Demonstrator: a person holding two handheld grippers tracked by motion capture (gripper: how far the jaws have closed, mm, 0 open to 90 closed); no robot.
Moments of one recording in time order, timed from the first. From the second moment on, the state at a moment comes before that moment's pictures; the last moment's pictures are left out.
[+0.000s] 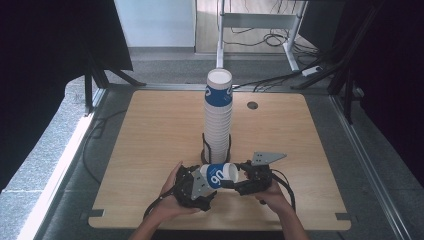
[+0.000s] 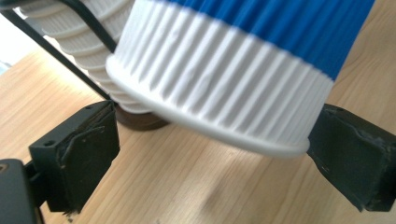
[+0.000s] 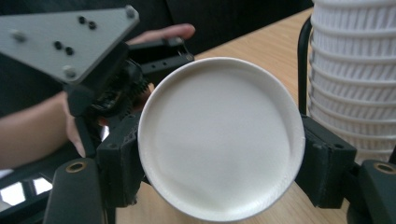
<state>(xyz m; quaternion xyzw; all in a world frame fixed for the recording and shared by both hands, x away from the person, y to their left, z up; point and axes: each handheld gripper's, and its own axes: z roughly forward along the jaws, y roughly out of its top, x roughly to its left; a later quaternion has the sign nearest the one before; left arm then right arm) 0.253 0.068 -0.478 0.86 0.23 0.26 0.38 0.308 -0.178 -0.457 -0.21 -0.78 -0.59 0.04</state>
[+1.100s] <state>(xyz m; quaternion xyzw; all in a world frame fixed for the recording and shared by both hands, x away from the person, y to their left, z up) 0.250 0.066 -0.481 0.87 0.18 0.25 0.39 0.307 -0.161 -0.473 -0.19 -0.80 -0.56 0.08</state>
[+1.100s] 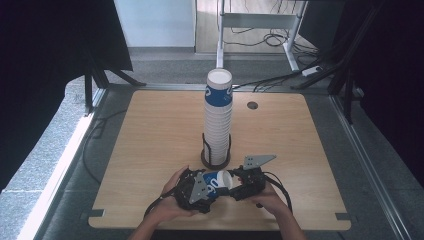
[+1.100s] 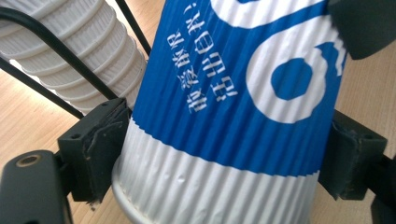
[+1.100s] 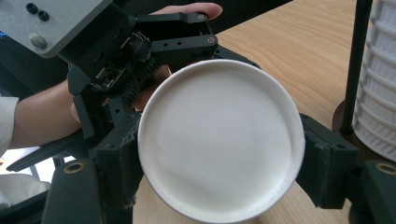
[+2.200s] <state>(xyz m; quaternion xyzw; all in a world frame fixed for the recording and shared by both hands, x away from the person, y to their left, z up) 0.252 0.072 -0.480 0.87 0.17 0.27 0.38 0.302 -0.180 -0.454 -0.20 -0.80 -0.57 0.04</state>
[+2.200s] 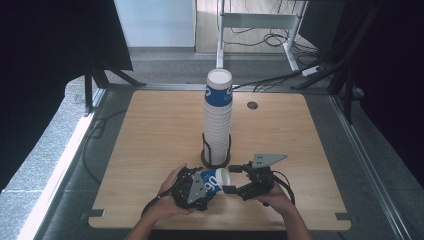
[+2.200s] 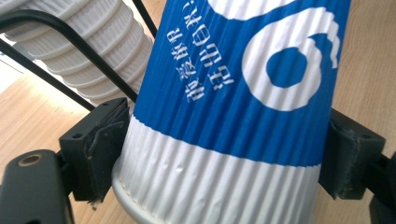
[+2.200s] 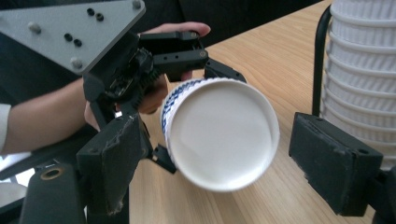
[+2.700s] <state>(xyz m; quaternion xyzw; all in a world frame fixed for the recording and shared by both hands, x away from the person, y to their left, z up) 0.254 0.064 -0.469 0.87 0.15 0.29 0.37 0.305 -0.177 -0.418 -0.16 -0.90 -0.41 0.00</state>
